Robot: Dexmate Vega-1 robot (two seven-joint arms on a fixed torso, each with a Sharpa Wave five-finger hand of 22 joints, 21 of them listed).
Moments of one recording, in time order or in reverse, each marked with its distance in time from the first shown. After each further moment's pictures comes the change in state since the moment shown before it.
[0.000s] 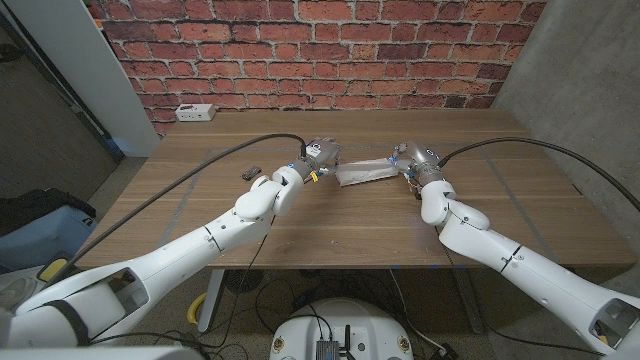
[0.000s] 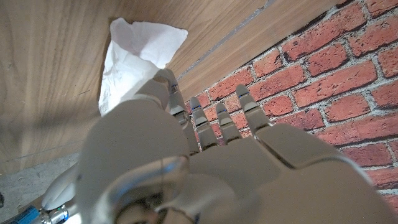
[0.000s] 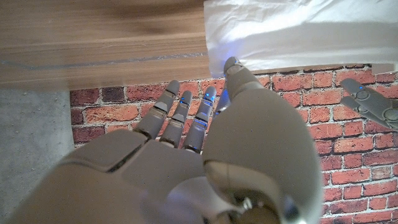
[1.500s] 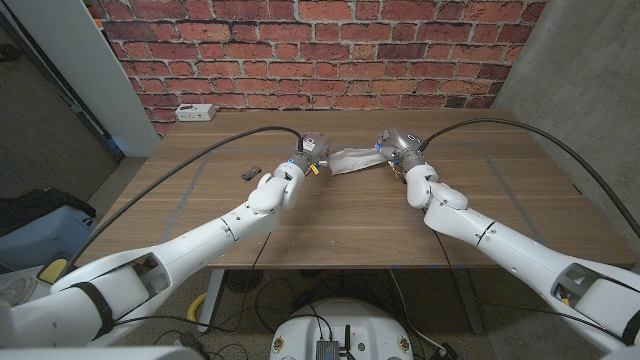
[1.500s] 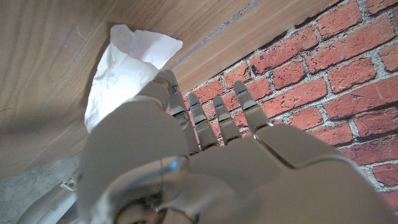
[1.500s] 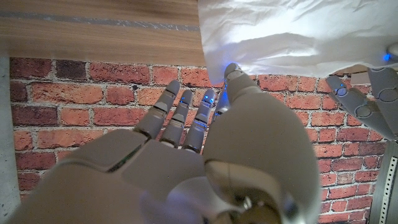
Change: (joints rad) left arm -0.078 -0.081 0.062 0.157 -0.047 0.150 0.097; left_hand -0.012 0.012 -0.017 0.008 0.000 -0.032 0.022 -0.007 0.000 0.058 0.025 0.005 0.002 0.110 0.007 0.008 0.000 0.065 -0.018 0.026 0.005; right arm 0.180 0.090 -0.108 0.202 -0.114 0.103 0.040; right_hand -0.021 0.030 -0.006 0.010 0.001 -0.080 -0.011 -0.060 0.000 -0.056 -0.009 -0.018 0.000 0.000 0.000 0.015 0.014 0.000 0.000 0.000 0.000
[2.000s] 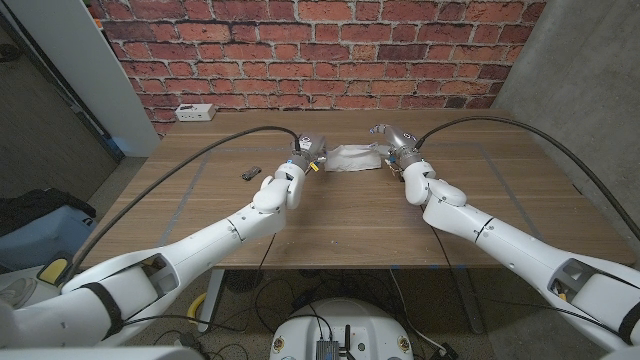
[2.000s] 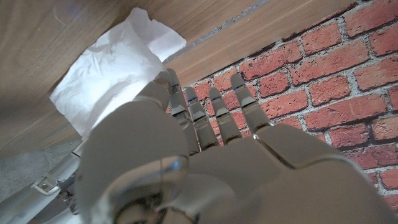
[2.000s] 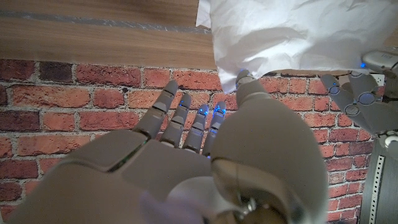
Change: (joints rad) left arm 0.005 -0.044 -0.011 0.034 -0.083 0.070 0.078; left_hand -0.005 0.005 0.020 -0.008 0.006 0.048 0.061 0.008 0.001 0.132 -0.001 0.023 0.000 0.165 -0.036 0.007 0.000 0.089 -0.014 0.056 0.016; right arm 0.016 0.003 -0.004 0.009 0.008 0.029 0.040; right_hand -0.129 -0.028 -0.057 0.053 0.000 -0.622 -0.129 -0.054 -0.014 -0.270 0.005 -0.019 0.004 -0.067 0.002 -0.029 0.005 -0.020 0.027 0.000 0.000
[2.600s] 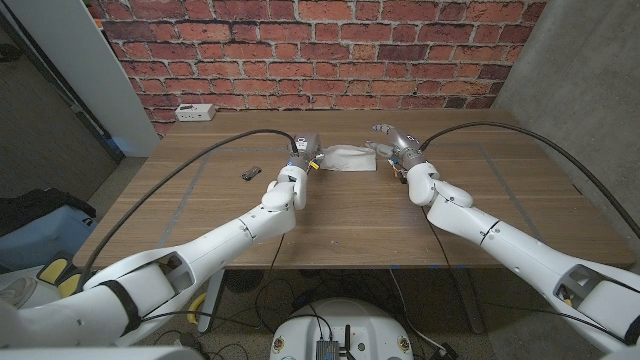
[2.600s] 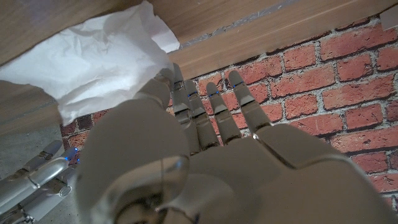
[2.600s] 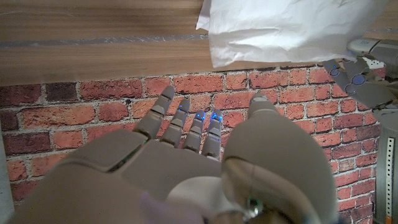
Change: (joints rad) left arm -0.020 -0.079 0.009 0.101 -0.116 0.072 0.134; left_hand 0.020 -0.007 0.027 -0.022 0.012 0.060 0.054 0.012 0.004 0.079 -0.010 0.010 0.005 0.062 -0.005 -0.007 -0.002 0.020 -0.009 0.028 0.007; right arm -0.049 -0.006 0.062 -0.028 0.091 0.039 -0.007; right_hand -0.240 0.045 -0.071 0.132 0.017 -0.102 0.021 0.027 0.000 -0.075 0.018 0.012 0.000 -0.058 0.002 -0.024 0.018 -0.081 -0.006 -0.015 0.005
